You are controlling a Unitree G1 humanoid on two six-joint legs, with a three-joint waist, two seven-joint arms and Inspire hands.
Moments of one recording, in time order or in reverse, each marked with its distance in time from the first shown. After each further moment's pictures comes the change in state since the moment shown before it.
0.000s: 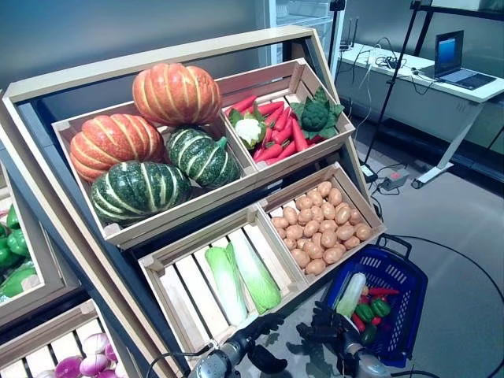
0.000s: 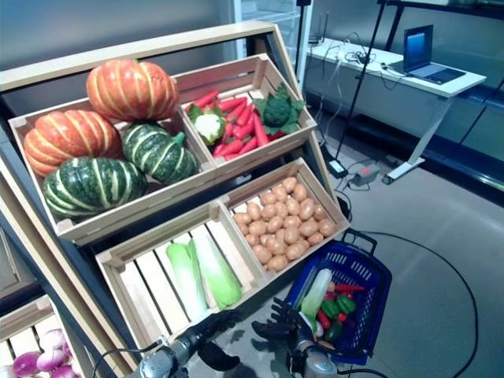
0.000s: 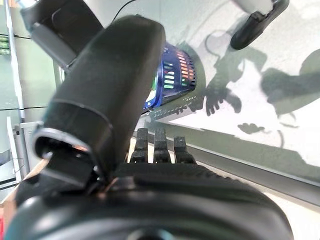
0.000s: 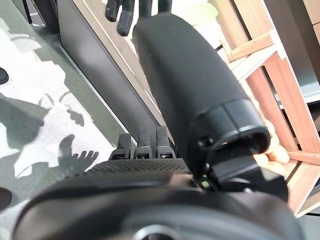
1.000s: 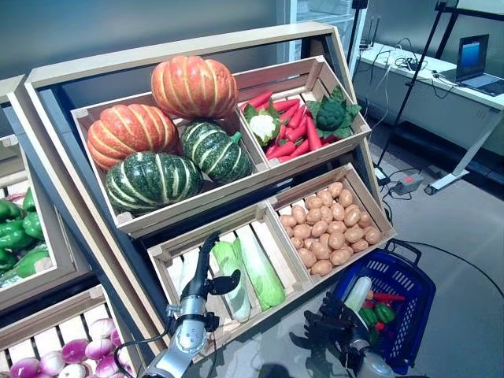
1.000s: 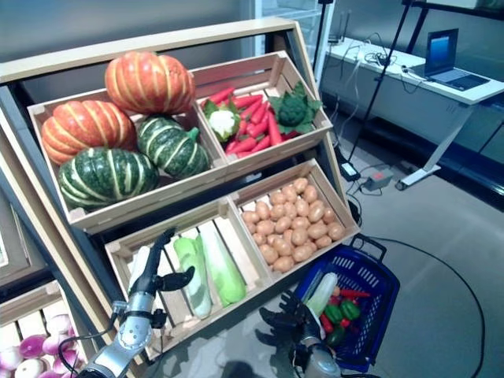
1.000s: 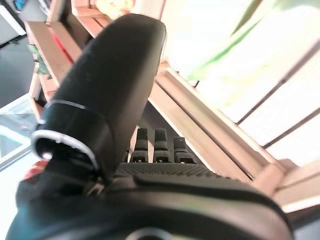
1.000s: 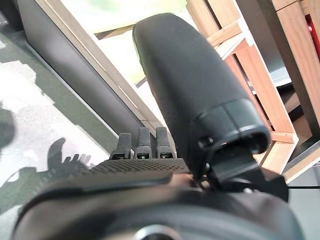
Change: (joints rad) left arm 0.013 0.097 0.260 -0.326 0.107 0.122 0.618; right arm 0.082 -0.012 -0.052 -0.206 0.089 0.019 -0.088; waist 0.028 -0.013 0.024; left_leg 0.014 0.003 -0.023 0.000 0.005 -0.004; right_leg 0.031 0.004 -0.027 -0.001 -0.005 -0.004
